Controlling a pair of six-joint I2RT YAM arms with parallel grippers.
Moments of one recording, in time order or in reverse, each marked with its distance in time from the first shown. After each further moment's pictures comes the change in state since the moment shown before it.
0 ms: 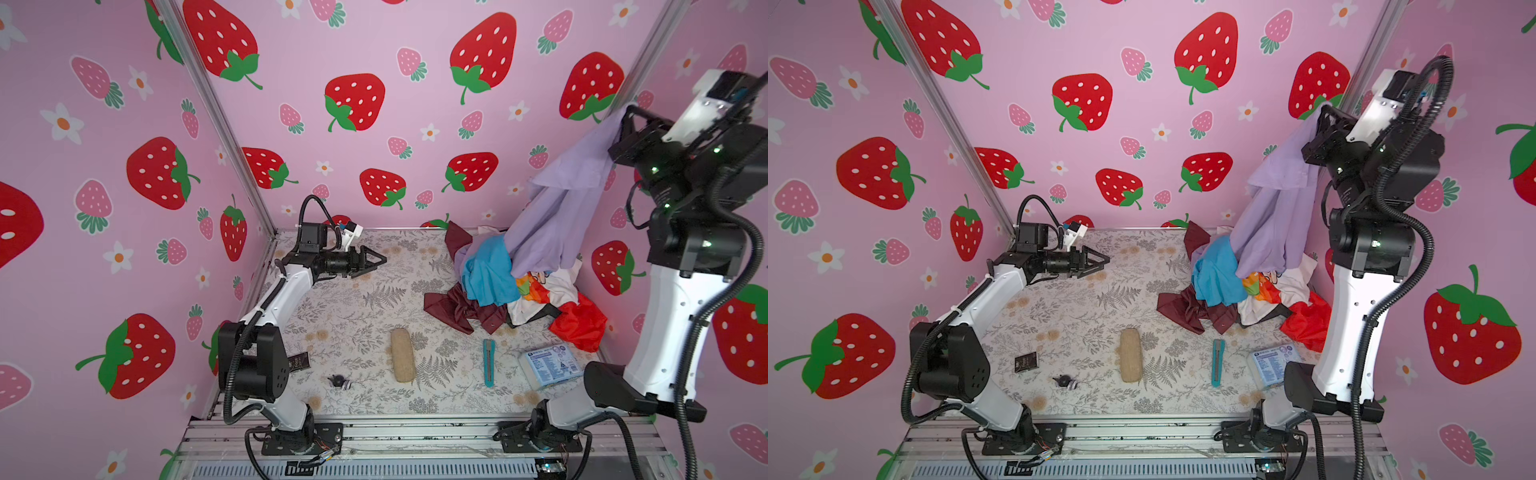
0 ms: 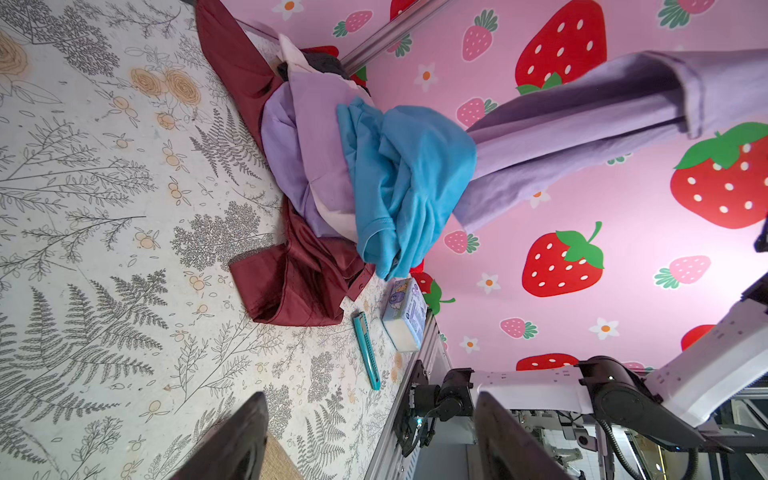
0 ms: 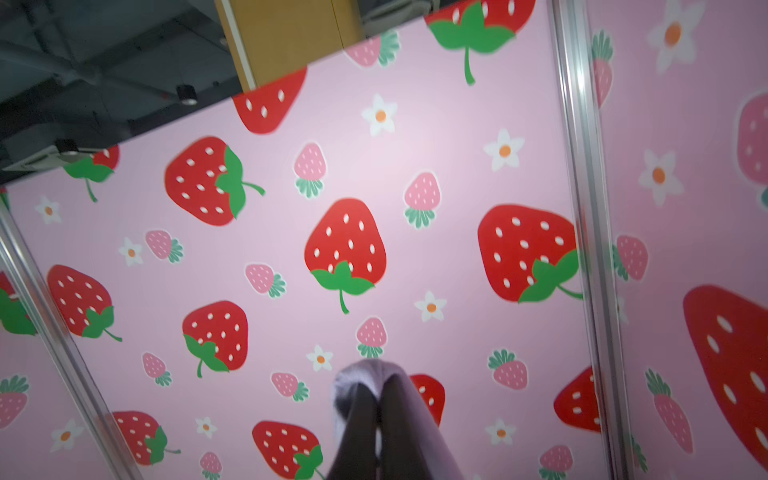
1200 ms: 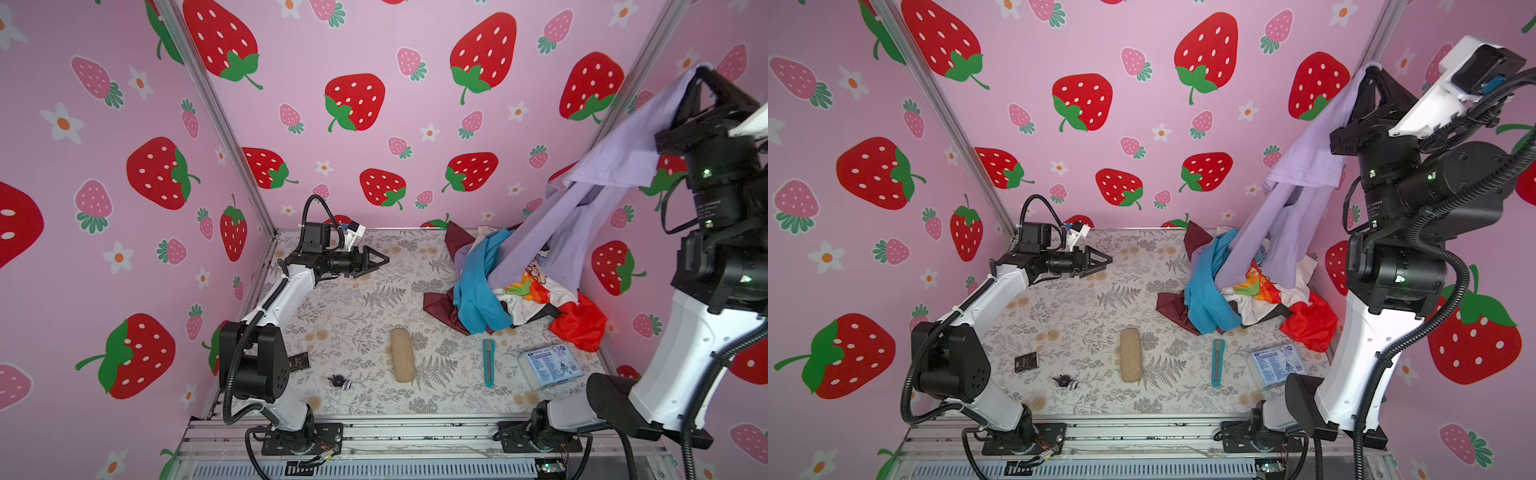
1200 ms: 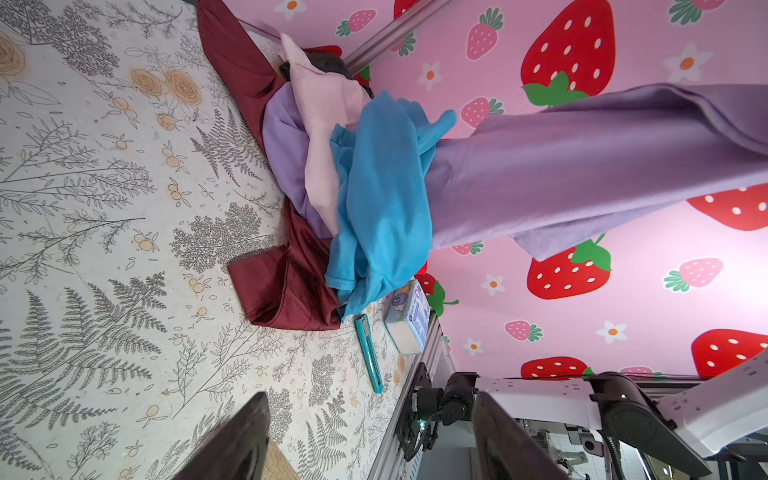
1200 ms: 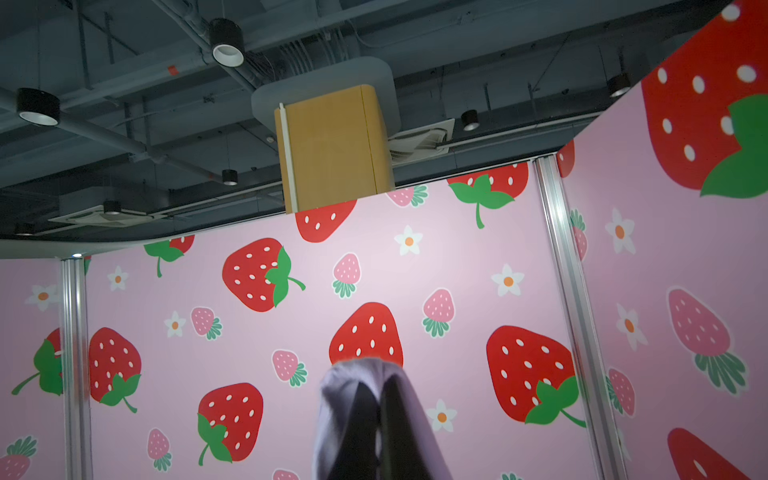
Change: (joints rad) left arm -0.019 0.001 0.000 0.016 -0.032 -0.017; right arm 0.000 -0.062 0.068 0.134 0.023 -0.028
